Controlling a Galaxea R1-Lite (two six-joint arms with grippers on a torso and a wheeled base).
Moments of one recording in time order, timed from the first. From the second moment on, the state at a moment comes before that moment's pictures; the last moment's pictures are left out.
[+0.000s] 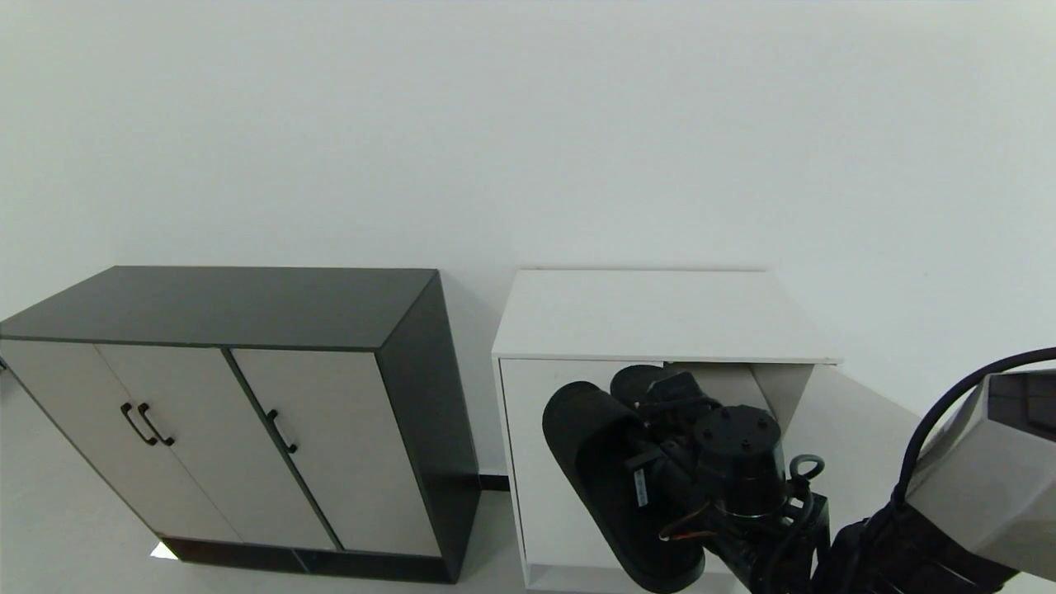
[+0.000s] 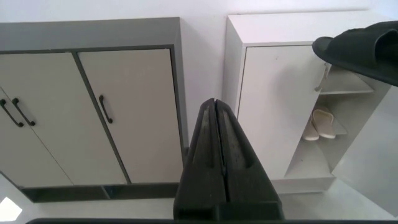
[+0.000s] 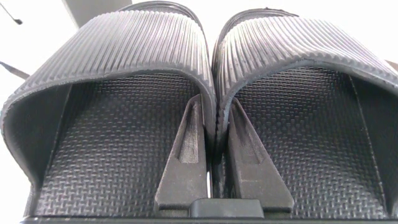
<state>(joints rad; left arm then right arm) 0.00 0.00 0.00 0.00 -0.03 0.02 0.81 2.05 -0.64 -1.15 -0.44 0.06</state>
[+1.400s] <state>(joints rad) 0.00 0.00 0.00 0.00 -0.04 0.02 0.87 2.02 -0.59 -1.21 -0.43 0.07</state>
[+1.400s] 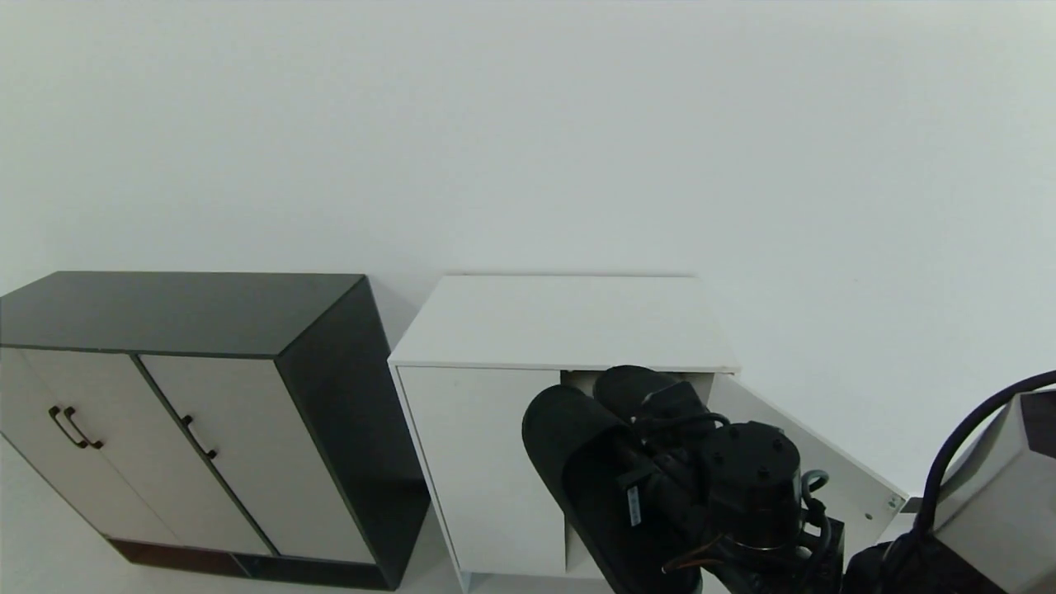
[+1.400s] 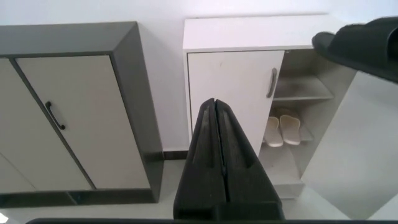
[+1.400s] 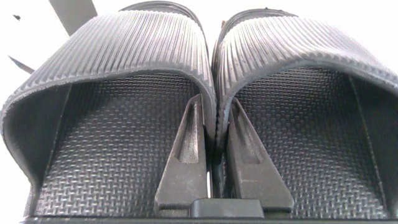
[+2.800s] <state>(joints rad) 0.00 0.00 0.00 0.00 -0.04 0.02 0.80 2.09 -0.54 -1.36 -0.39 0.05</state>
